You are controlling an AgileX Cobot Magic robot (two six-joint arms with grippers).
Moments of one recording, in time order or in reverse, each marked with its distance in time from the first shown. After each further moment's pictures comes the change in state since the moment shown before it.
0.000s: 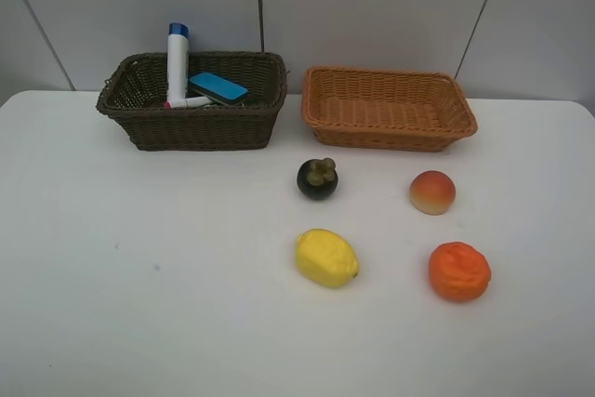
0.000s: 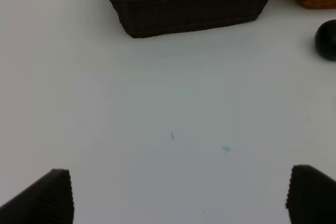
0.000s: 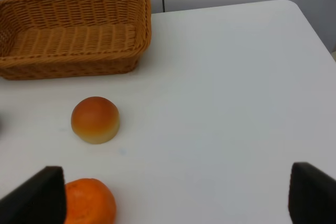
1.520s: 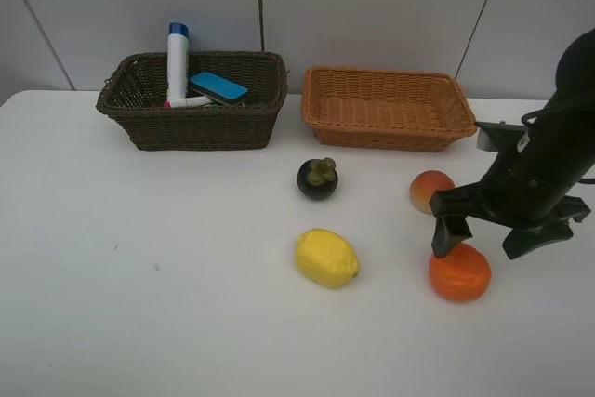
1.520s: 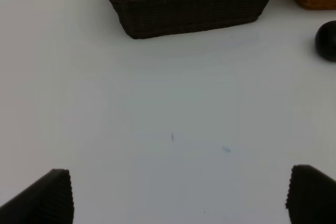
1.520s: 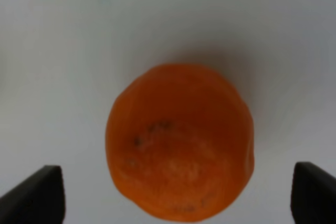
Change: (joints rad) left arm 0.000 0.000 0.000 0.001 -0.003 0.000; right arm 0.346 1.605 -0.267 0.132 -0.230 0.089
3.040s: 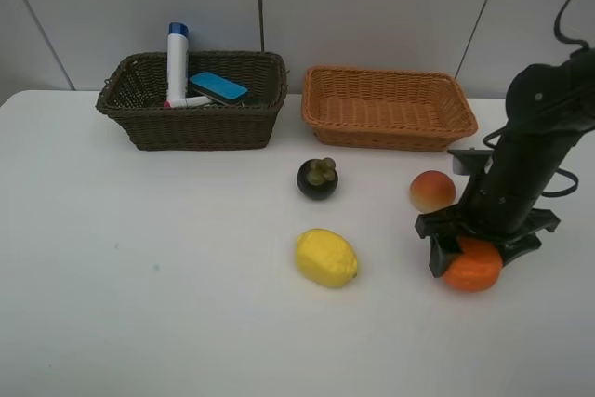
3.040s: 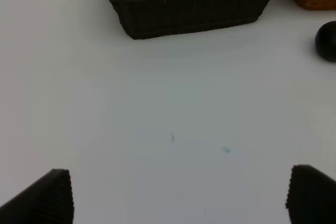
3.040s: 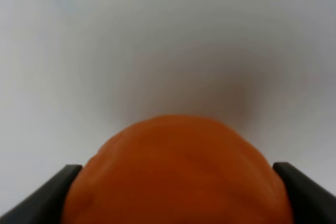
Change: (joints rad) left arm 0.000 0.000 0.000 0.000 -0.001 0.000; right arm 0.002 0.145 -0.086 -0.034 0.008 -0.048
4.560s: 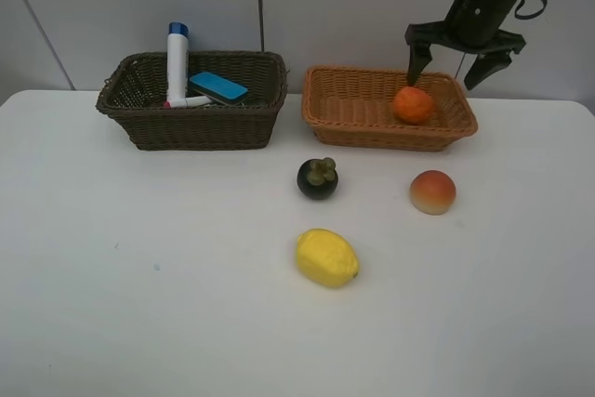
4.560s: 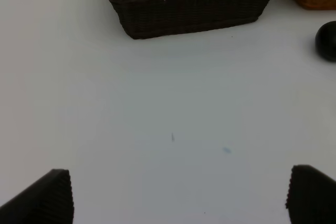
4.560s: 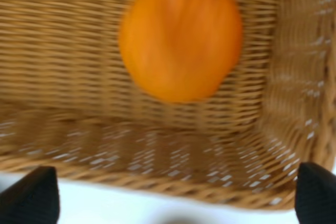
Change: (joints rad) left arm 0.000 0.000 0.000 0.000 0.000 0.000; right arm -0.139 0.406 -1.077 -0.004 0.359 -0.037
